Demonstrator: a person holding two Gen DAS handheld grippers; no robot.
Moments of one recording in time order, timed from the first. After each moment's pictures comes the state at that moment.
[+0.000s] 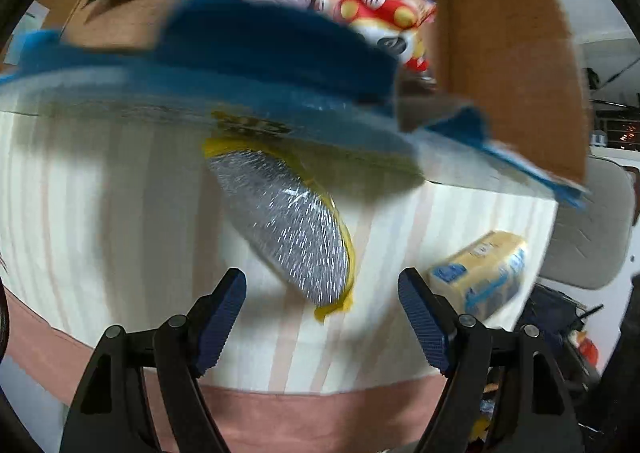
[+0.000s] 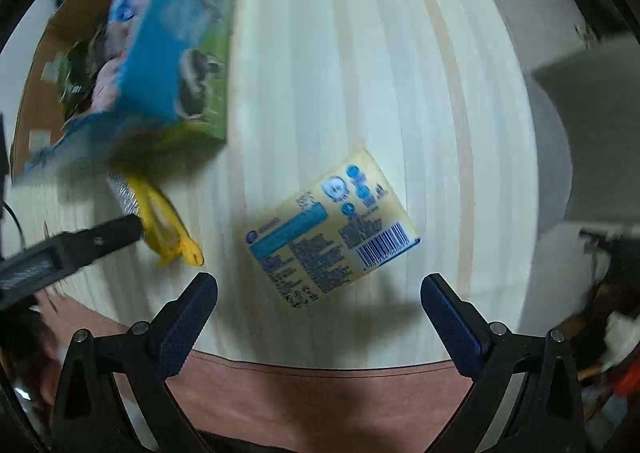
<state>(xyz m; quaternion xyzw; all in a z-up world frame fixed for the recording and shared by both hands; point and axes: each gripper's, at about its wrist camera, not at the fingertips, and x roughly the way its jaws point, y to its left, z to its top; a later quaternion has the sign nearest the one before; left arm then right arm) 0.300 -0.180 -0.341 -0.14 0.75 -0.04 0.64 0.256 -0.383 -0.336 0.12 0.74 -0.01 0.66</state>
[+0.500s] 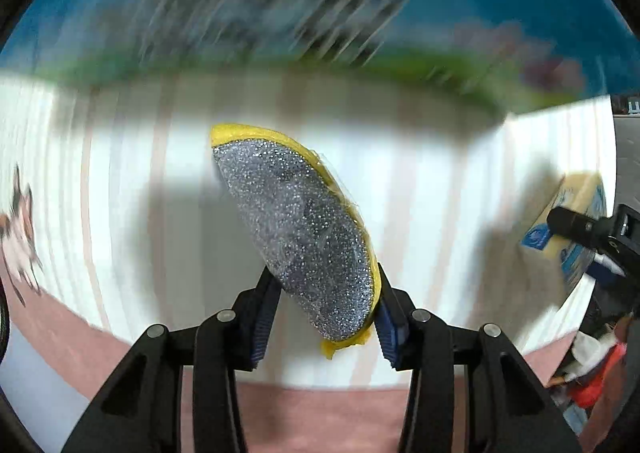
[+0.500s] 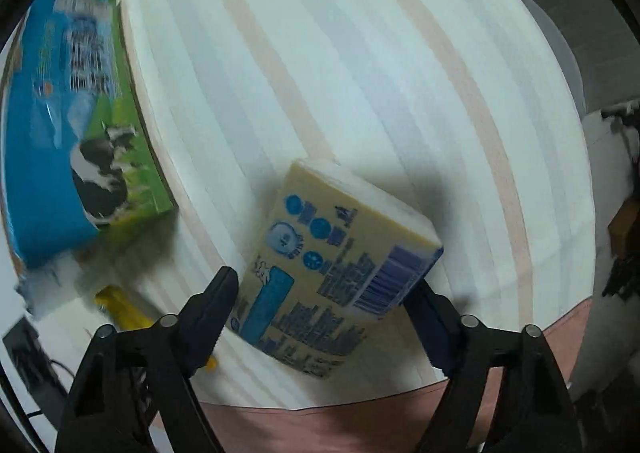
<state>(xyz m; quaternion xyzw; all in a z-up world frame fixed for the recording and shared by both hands) 0.251 -0.155 -0.359 -0.05 0.76 -0.01 0.65 0.269 -0.396 -0.388 0.21 0.75 -0.09 0.63</state>
